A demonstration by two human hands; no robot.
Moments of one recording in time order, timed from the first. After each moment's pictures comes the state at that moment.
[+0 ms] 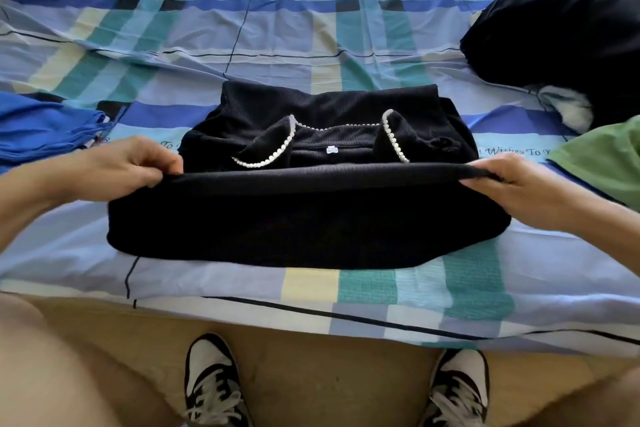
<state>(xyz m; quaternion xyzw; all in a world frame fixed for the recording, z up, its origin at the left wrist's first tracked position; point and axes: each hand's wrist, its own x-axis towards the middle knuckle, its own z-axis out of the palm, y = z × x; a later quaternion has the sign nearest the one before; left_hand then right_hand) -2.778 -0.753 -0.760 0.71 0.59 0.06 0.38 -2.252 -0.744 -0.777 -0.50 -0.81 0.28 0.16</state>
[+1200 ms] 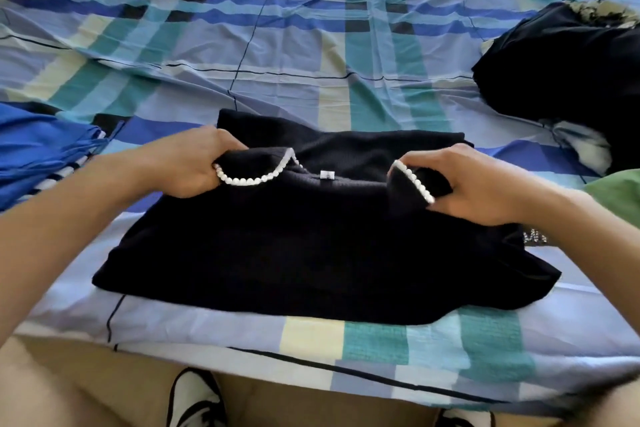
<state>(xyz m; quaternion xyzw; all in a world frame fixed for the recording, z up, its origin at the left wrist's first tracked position) -2.699 -0.703 -0.742 0.82 0.55 0.04 0.18 -2.321 -0.687 -0.745 -0.43 -0.88 0.20 0.02</state>
